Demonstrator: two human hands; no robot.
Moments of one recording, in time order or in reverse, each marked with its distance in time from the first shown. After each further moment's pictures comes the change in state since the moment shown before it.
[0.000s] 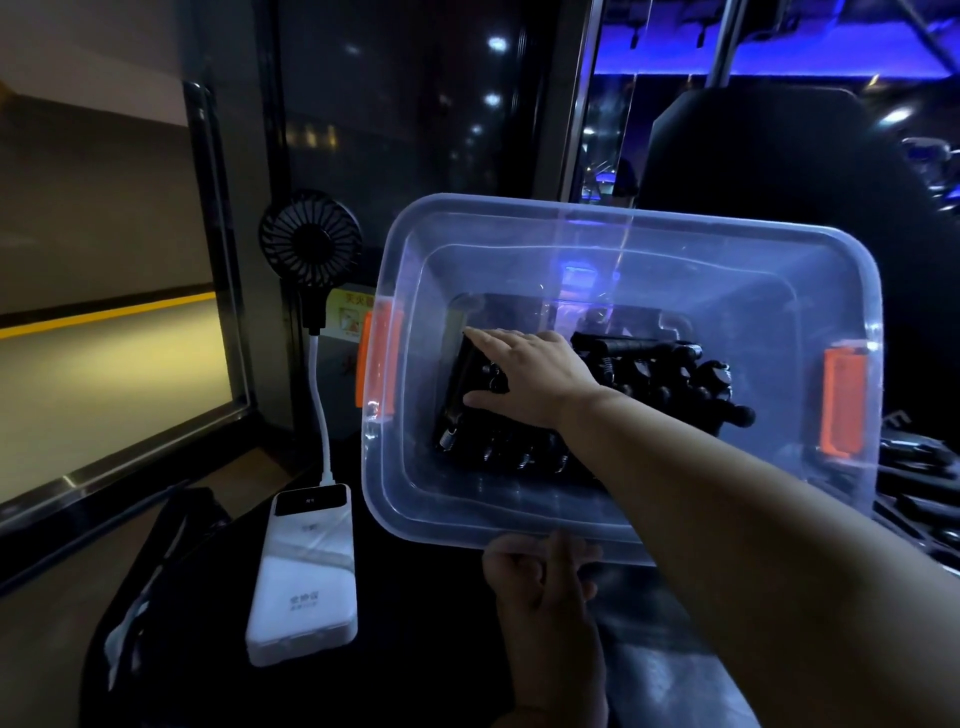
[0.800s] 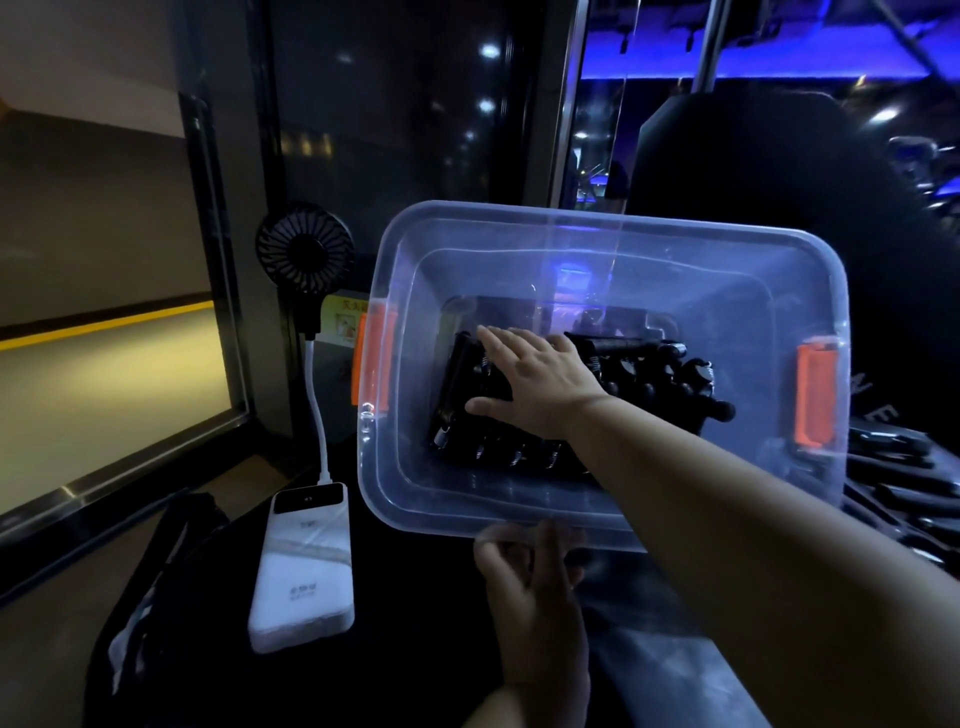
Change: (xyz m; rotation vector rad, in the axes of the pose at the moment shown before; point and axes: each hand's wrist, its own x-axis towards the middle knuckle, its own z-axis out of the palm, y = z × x) left_hand -0.001 0.000 -0.003 0.084 -0.063 0.049; right_hand -0.025 0.000 -0.011 -0.026 -0.048 0.071
